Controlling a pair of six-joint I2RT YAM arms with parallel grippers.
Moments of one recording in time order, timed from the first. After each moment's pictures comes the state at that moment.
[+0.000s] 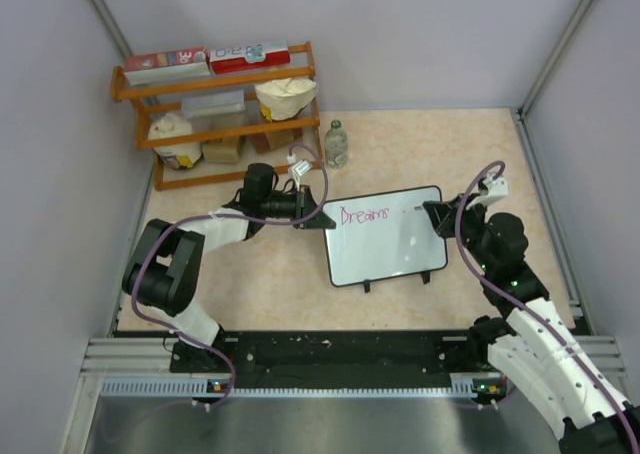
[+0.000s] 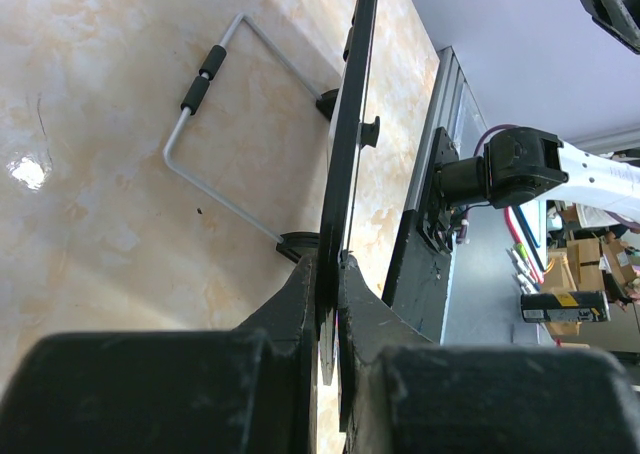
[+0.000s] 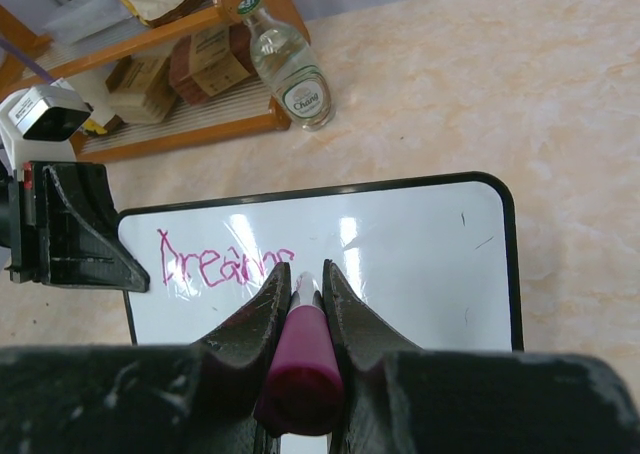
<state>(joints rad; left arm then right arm) -0.37 1.64 0.83 0.31 1.01 -0.49 0.32 0.61 0.49 0.02 -0.07 0.42</state>
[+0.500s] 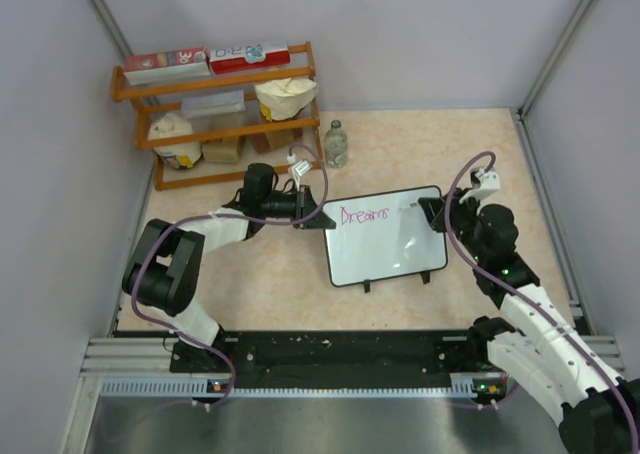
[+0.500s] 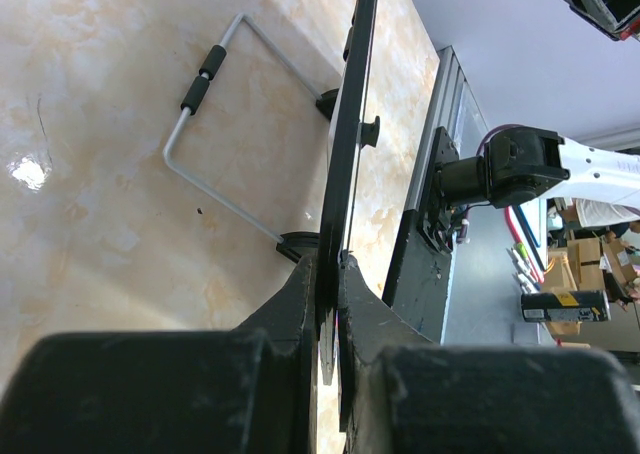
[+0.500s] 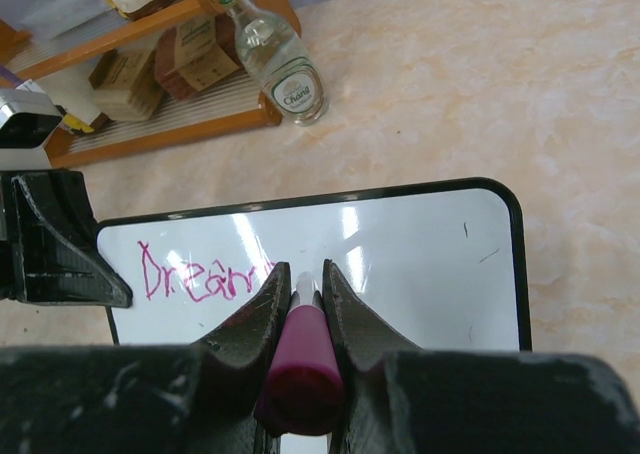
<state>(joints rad) -0.37 1.64 0.83 0.30 1.01 -0.49 0.32 0.73 0.49 0.10 -0.07 0.43</state>
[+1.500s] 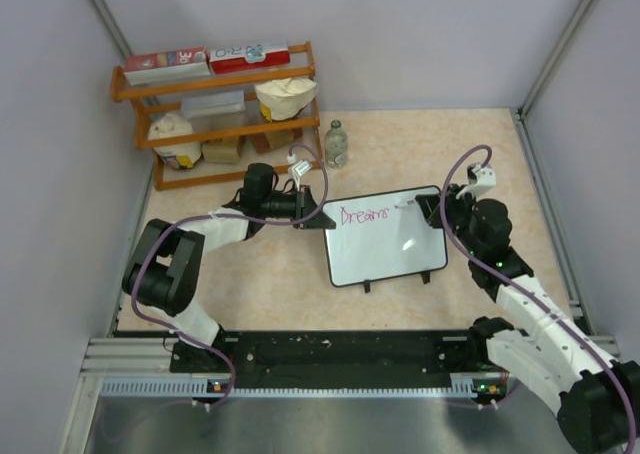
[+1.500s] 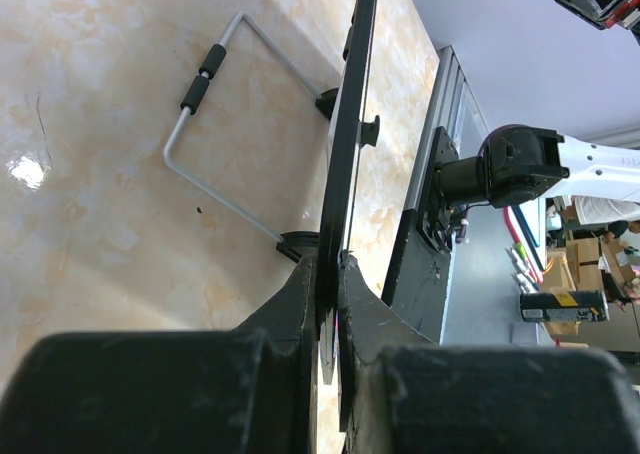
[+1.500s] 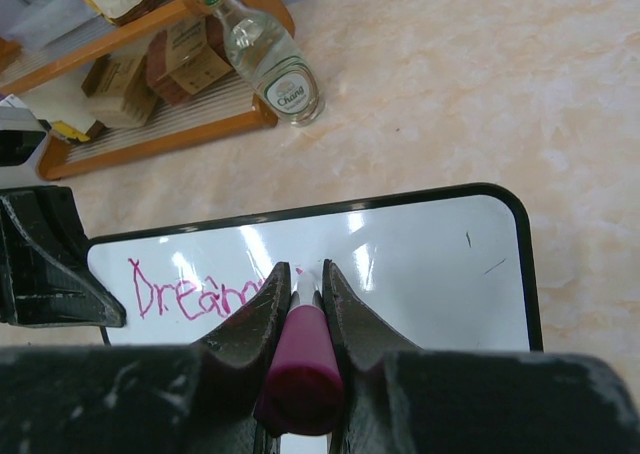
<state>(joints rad) -0.37 1.64 0.83 0.30 1.01 -0.49 0.31 0.83 0.49 0.18 -0.06 0.47</state>
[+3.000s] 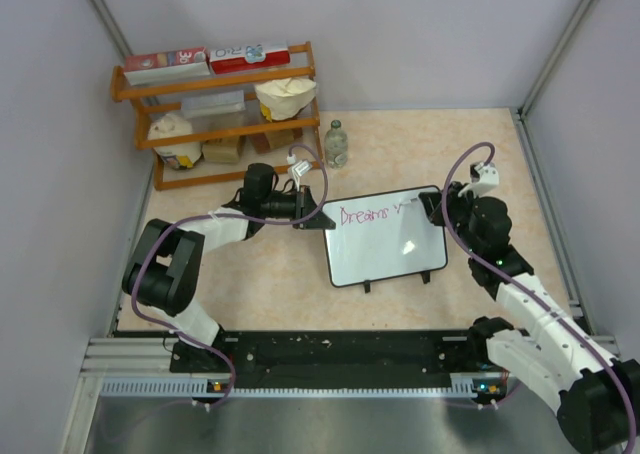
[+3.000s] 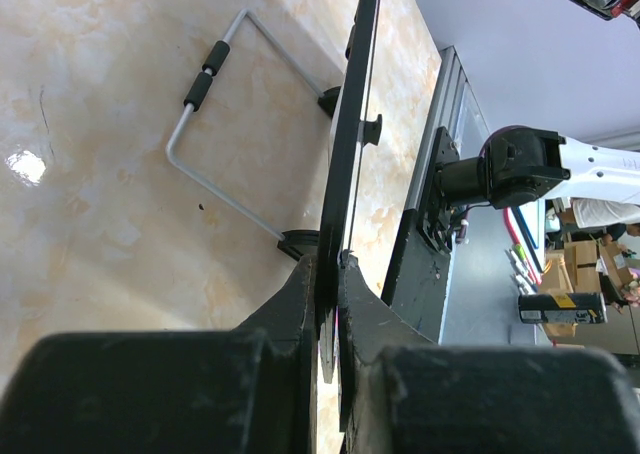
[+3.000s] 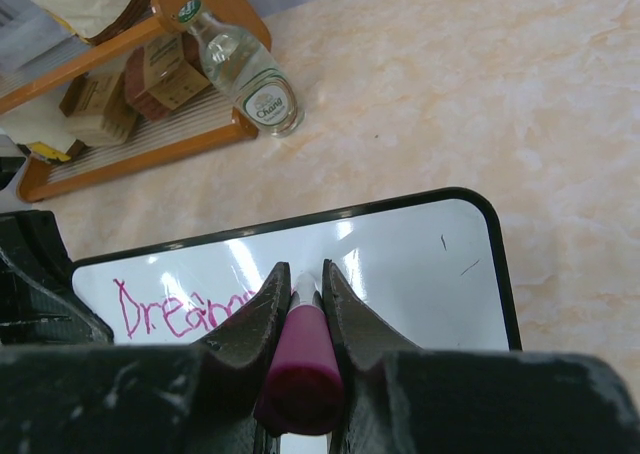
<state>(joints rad) -0.37 1.64 0.84 0.29 1.01 -0.49 0.31 0.83 0.51 0.15 0.00 0.48</state>
